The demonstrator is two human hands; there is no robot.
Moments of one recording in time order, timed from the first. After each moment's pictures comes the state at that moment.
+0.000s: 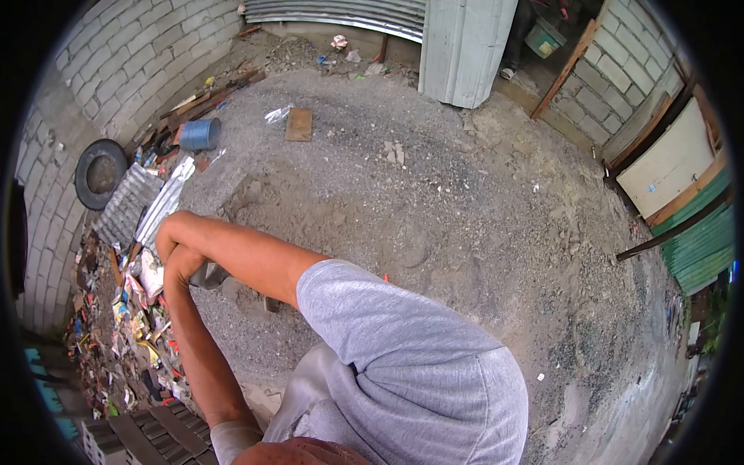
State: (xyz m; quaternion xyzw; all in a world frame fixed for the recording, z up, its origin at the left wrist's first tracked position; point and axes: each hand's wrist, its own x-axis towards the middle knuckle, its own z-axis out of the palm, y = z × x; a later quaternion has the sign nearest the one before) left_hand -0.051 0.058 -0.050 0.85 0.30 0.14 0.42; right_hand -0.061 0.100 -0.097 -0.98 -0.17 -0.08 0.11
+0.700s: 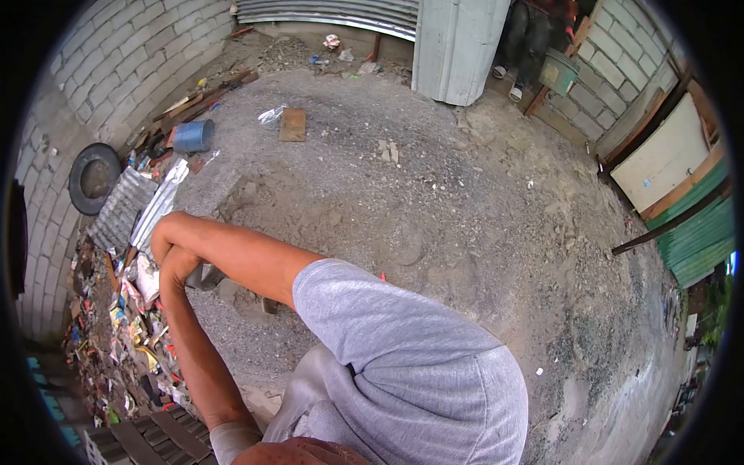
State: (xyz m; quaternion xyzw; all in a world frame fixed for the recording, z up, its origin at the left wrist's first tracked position) left_hand -0.060 0.074 -0.059 0.85 0.30 0.14 0.42; right_hand -0.077 0.093 -0.073 -0.98 -0.17 -0.09 0.09
